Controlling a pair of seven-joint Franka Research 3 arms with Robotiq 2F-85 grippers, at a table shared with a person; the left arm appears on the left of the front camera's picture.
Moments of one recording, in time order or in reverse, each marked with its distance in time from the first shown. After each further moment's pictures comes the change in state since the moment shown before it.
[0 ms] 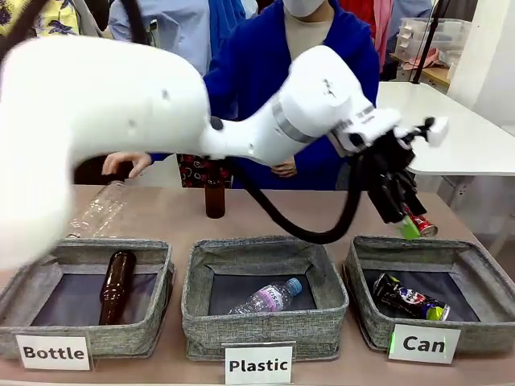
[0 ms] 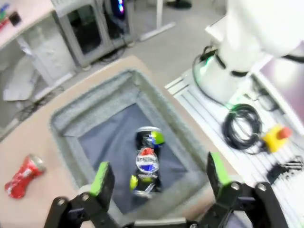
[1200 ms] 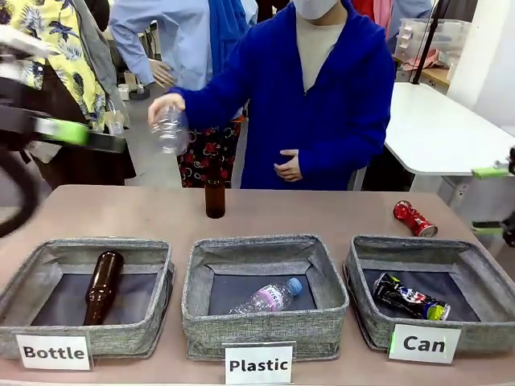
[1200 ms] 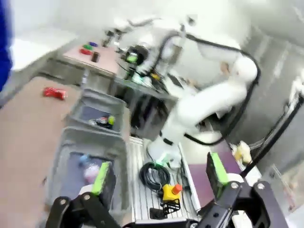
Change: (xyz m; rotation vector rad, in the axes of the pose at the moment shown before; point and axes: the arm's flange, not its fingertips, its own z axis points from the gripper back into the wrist) left arm -0.253 -0.399 0.329 0.301 -0.771 0.629; right arm 0.044 0.125 -0.257 0.241 0.350 -0.234
